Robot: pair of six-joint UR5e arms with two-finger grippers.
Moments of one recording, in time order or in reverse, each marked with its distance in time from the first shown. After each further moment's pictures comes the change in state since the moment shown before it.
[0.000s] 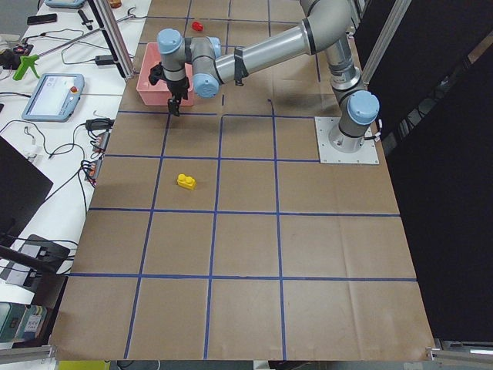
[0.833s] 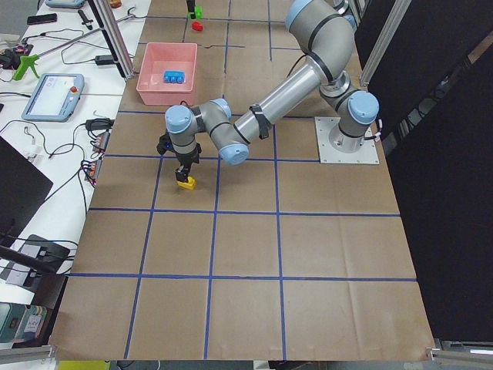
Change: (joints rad) left arm 0.268 -0.104 -0.036 0.168 0.009 0.332; right arm 0.512 0.304 -0.360 0.017 0.103 0.387
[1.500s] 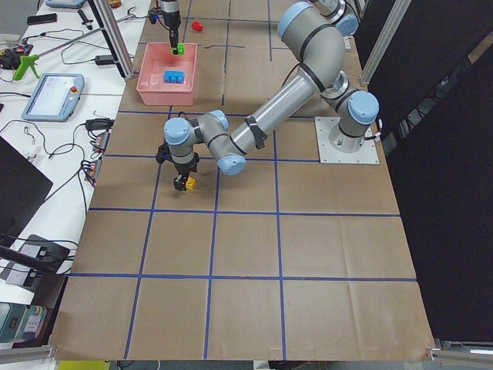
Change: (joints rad) left arm 0.015 -0.051 0.001 0.034 -0.003 0.012; right arm 0.038 0.244 -0.118 -0.226 0.138 0.055
